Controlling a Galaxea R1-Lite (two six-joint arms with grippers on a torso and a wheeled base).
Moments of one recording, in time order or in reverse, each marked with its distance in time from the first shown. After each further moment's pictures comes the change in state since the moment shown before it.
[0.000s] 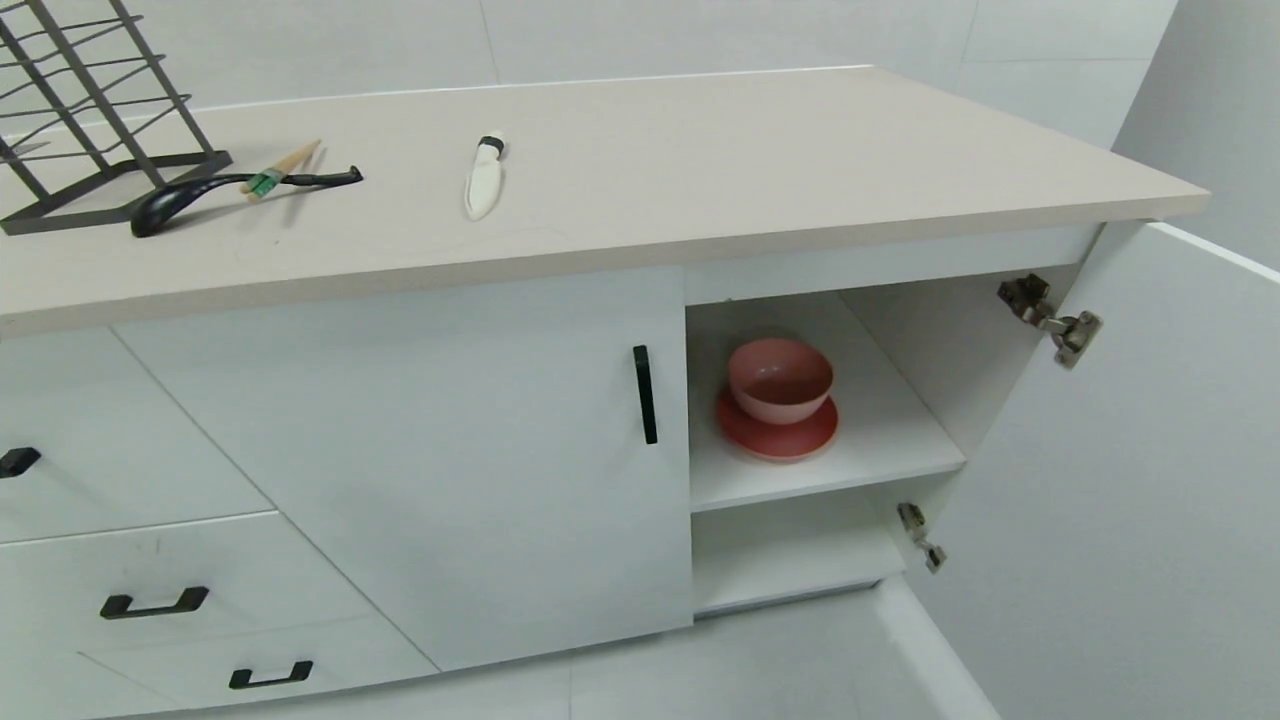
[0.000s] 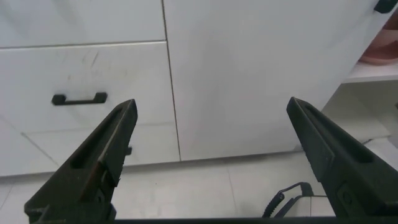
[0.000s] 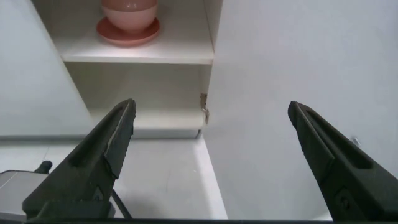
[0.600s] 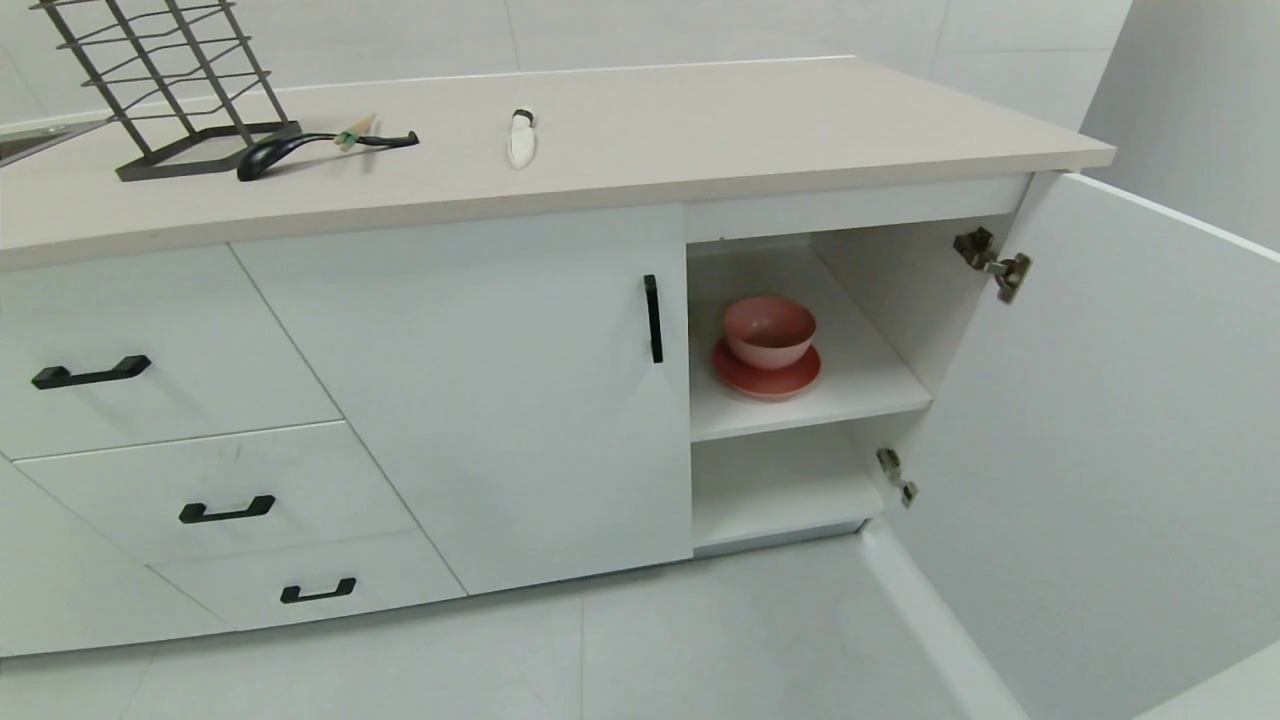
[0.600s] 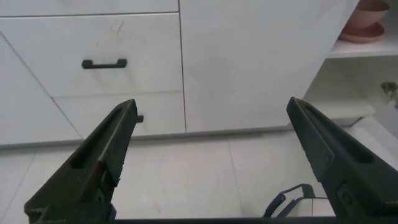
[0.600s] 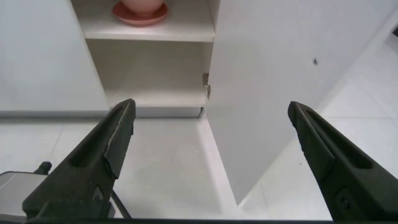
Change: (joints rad) left arm 0.000 0.000 0.000 0.000 0.014 -0.003; right arm -0.002 -0.007 0.000 -0.001 -0.001 0.001
